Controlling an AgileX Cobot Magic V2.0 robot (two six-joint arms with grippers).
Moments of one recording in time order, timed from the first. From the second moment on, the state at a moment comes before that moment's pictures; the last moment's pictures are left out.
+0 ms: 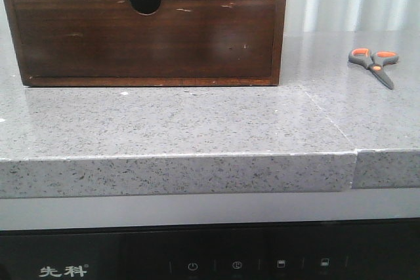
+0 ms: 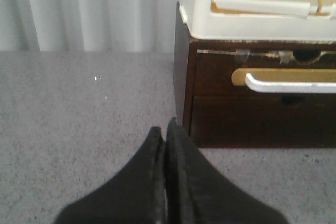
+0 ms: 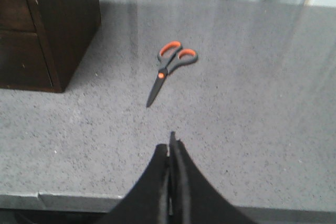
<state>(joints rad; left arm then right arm) -0.02 0.36 -0.78 -0.03 0.71 0.00 0.04 0.38 -0.71 -0.04 0.74 0.03</state>
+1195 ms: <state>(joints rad) -0.02 0.39 -0.69 -0.25 0.71 0.00 0.04 0.44 -0.70 -0.12 0.84 0.00</state>
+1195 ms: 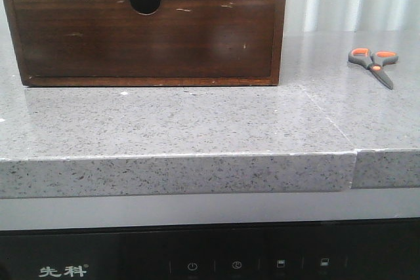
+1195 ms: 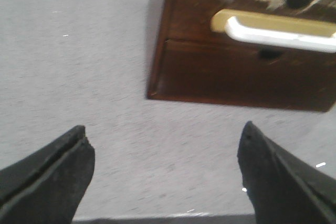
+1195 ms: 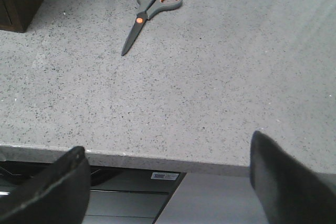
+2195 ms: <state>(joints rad) -0.02 0.95 -0.64 -1.58 0.62 0.56 0.04 0.44 -0.70 -0.12 0.84 0.00</state>
